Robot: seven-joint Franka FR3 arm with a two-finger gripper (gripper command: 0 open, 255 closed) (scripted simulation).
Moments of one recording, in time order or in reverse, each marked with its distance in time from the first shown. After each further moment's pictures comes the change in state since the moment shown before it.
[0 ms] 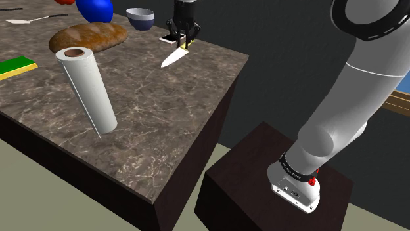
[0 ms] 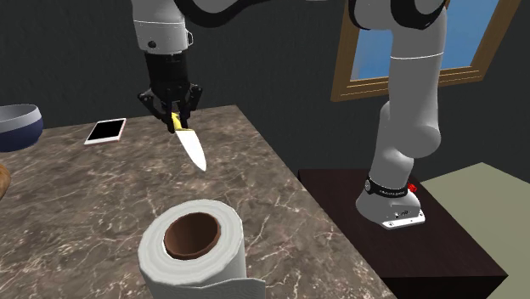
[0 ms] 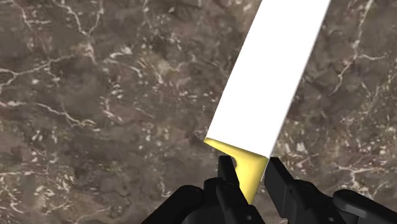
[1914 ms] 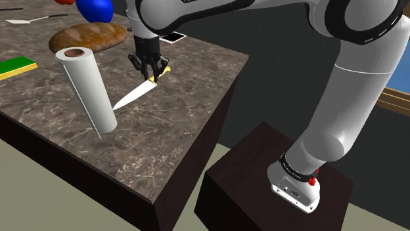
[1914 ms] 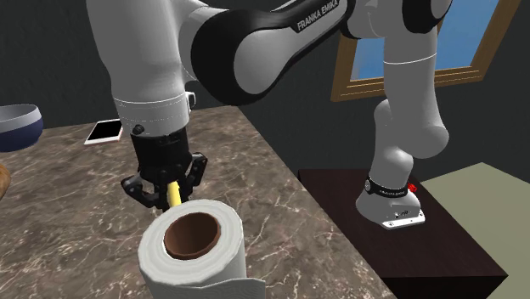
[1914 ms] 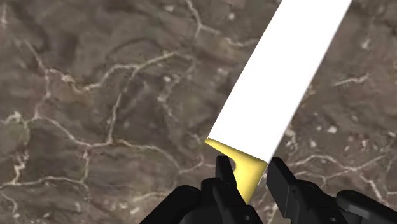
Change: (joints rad) arm 0.215 0.104 0.105 -0.083 -0.094 0.143 0.358
